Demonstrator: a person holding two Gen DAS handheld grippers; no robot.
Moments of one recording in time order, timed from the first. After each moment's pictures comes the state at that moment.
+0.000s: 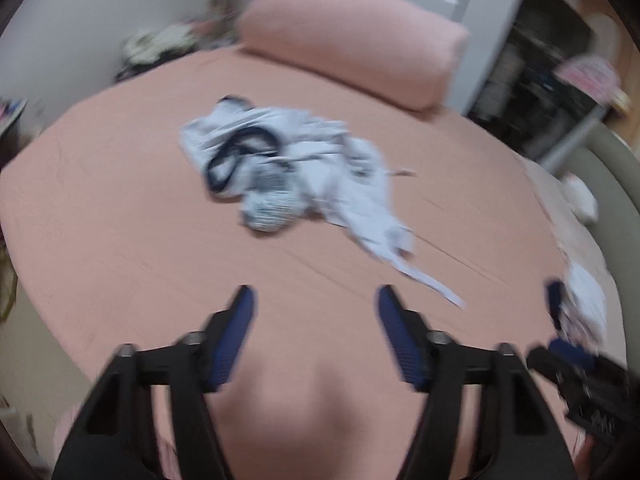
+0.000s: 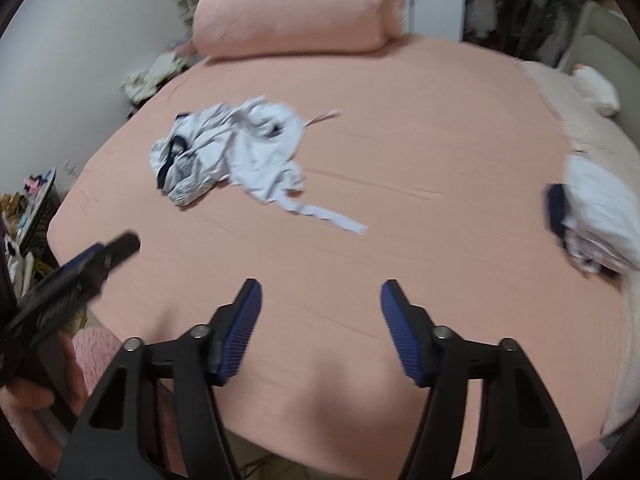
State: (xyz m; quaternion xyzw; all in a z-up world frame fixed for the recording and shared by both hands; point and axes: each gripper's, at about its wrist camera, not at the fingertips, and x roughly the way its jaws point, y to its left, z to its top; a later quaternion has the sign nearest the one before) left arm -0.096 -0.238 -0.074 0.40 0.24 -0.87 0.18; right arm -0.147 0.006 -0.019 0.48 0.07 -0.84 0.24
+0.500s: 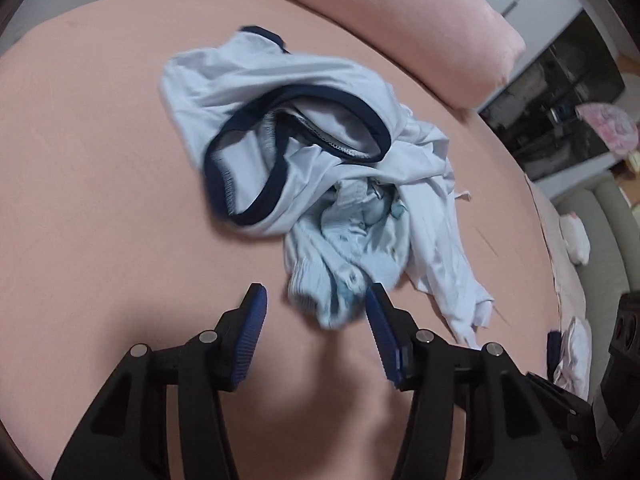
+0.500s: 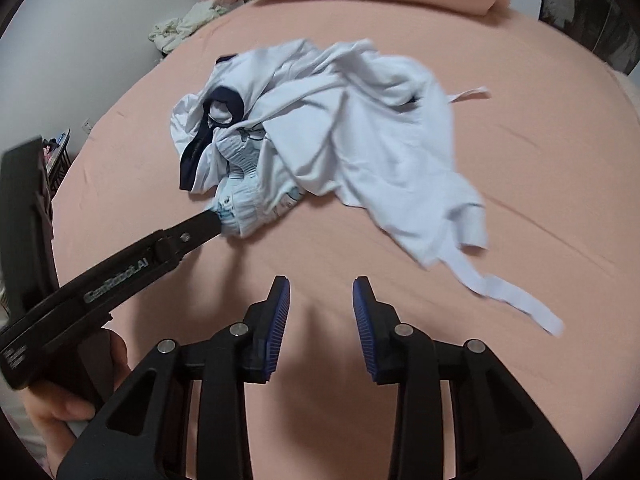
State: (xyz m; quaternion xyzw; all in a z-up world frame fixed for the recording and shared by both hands) left arm -0.180 -0.344 -0.166 0.43 0.33 -0.84 0.10; right arm -0.229 -0.181 -0.114 0.54 0.08 -0.78 0.30
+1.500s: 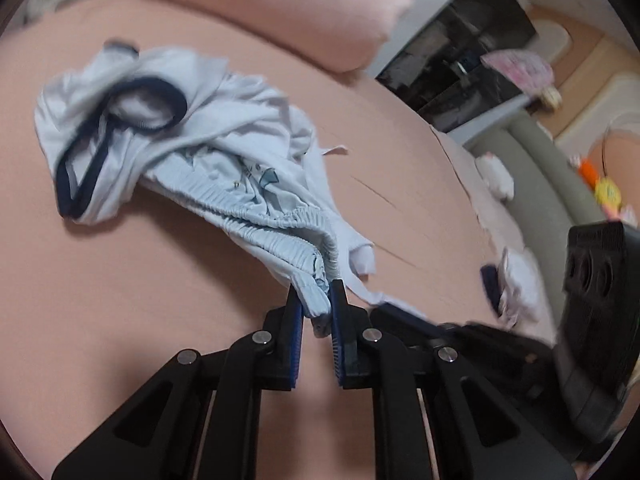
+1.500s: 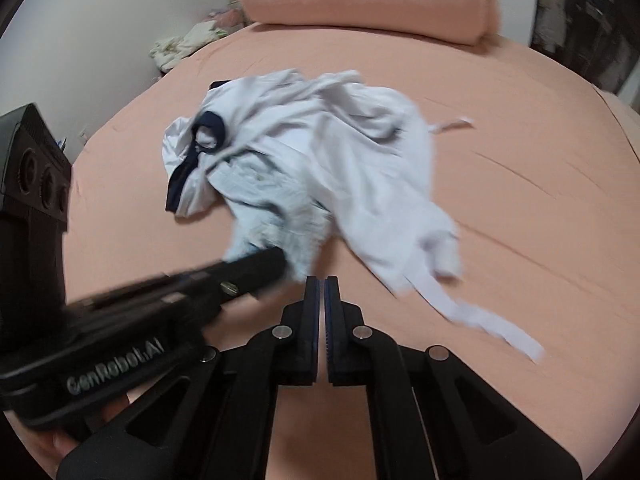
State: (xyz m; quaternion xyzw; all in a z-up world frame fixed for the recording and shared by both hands) left arm -0.188 -0.288 -0.138 0.41 0.31 -0.85 -0.06; right arm -0.215 -0.144 -0.084 0.49 0.09 -0.82 0.29
